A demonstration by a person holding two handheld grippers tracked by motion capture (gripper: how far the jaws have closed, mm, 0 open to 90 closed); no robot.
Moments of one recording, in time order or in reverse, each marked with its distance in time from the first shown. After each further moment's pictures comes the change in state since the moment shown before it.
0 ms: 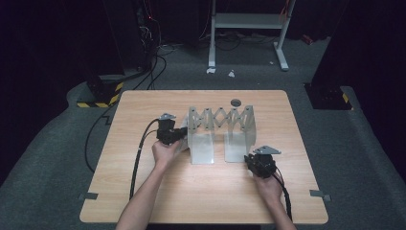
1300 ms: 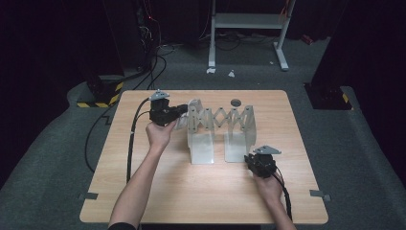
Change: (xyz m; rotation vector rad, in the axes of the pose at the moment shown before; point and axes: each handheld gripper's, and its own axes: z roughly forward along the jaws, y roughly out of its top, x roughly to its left) left arm -0.018 0.075 -0.051 -0.177 -0.023 0.072; right arm -0.001 0.000 0.000 -0.001 0.004 0.001
